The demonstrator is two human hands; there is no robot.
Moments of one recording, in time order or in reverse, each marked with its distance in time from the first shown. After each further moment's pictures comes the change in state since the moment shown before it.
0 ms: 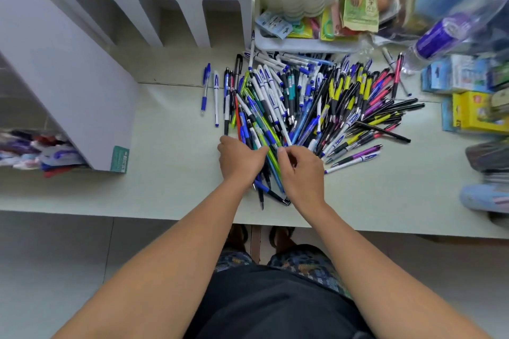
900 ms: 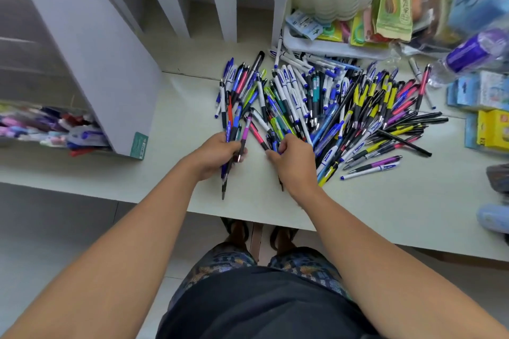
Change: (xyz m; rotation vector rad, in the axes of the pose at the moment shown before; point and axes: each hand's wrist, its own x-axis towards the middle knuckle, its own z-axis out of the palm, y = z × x) left_hand 0.044 -0.045 -0.084 -0.294 -0.512 0.047; right_hand 0.027 -0.021 0.042 -0.183 -0.211 0.132
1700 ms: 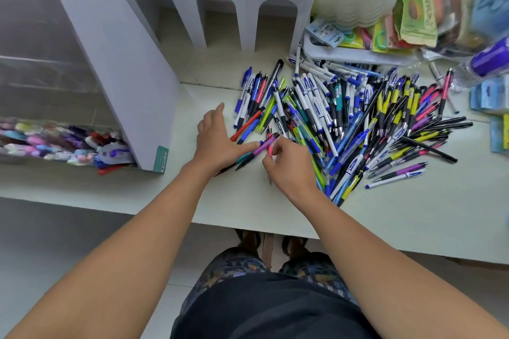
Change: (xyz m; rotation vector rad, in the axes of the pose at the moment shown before) left_hand 0.020 0.003 -0.050 0.561 0.377 0.283; right_hand 0.000 -0.052 0.032 -0.068 0.004 -0.125
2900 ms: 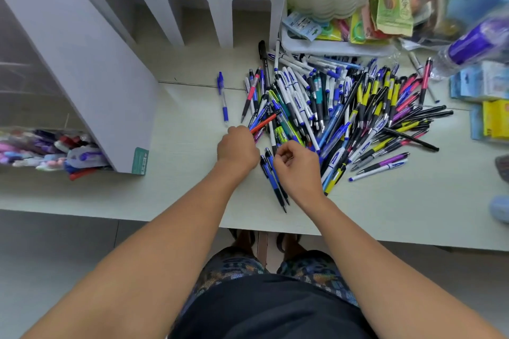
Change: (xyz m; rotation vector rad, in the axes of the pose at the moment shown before) left_hand -0.010 0.068 0.056 0.409 -0.117 -0.062; right_hand -0.016 0.047 -0.022 0.225 0.068 0.043
